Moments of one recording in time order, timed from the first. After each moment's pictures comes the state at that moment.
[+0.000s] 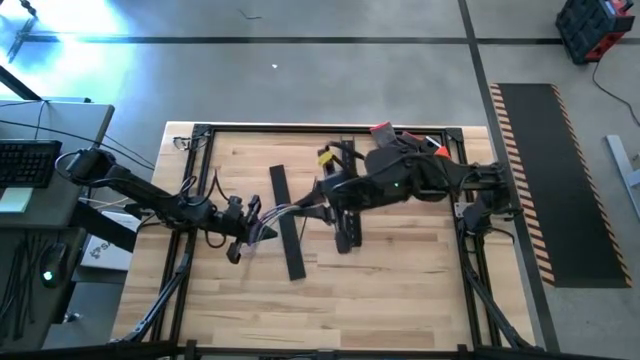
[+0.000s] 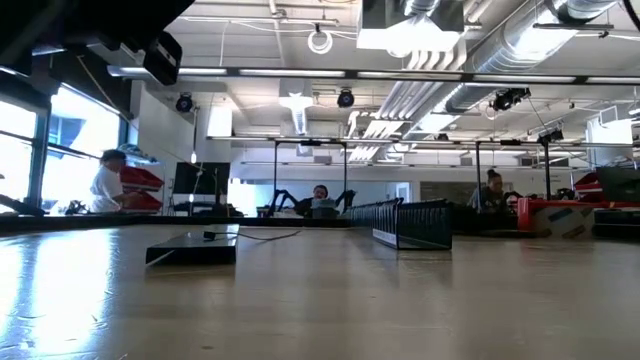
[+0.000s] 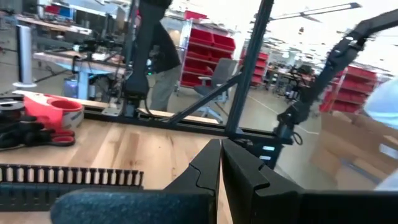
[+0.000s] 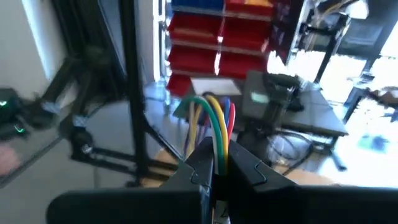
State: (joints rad) left arm -0.33 0.98 0.22 0.85 -0.12 -0.22; right arm 0.25 1.86 2.30 -0.62 0.02 -0.05
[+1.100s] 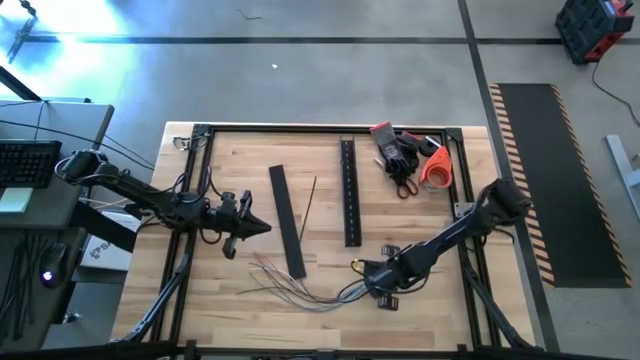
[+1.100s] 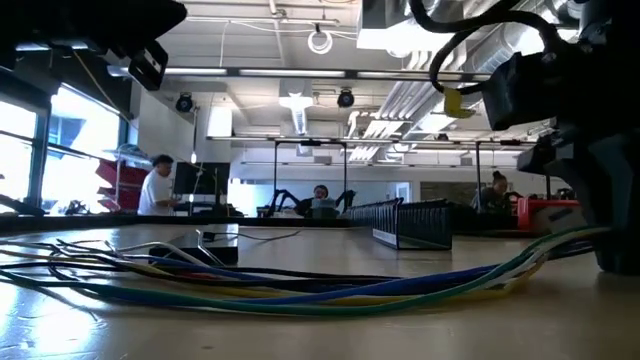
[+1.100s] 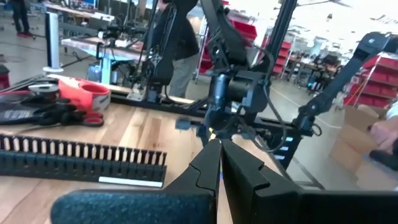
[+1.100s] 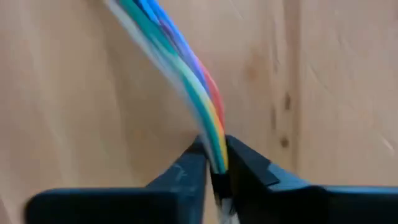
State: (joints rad) left arm -0.33 0.79 0.21 0.58 -0.21 -0.23; right arm 0.53 1.81 1.02 -0.66 0.02 0.66
